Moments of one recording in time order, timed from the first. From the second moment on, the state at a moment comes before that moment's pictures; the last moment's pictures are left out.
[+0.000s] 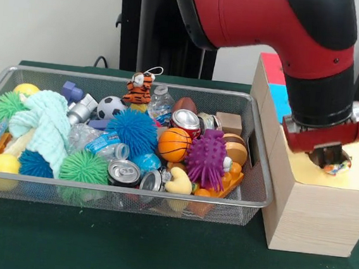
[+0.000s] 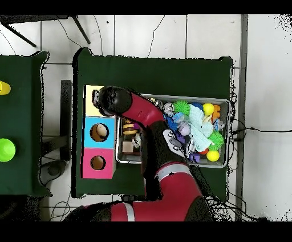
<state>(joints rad) -0.18 -0.44 0.24 1.52 0.37 0.45 1.35</state>
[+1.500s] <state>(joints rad) -0.04 -0.54 0.04 1.52 0.29 0.50 1.35</state>
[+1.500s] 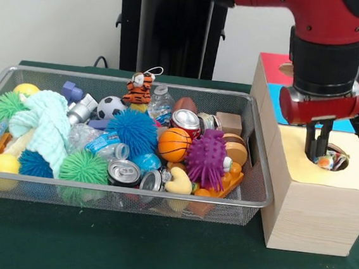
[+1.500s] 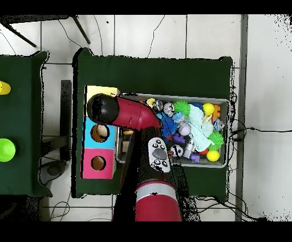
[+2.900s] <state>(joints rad) -0.19 -0.72 -0.10 1.52 0.23 0.57 1.35</state>
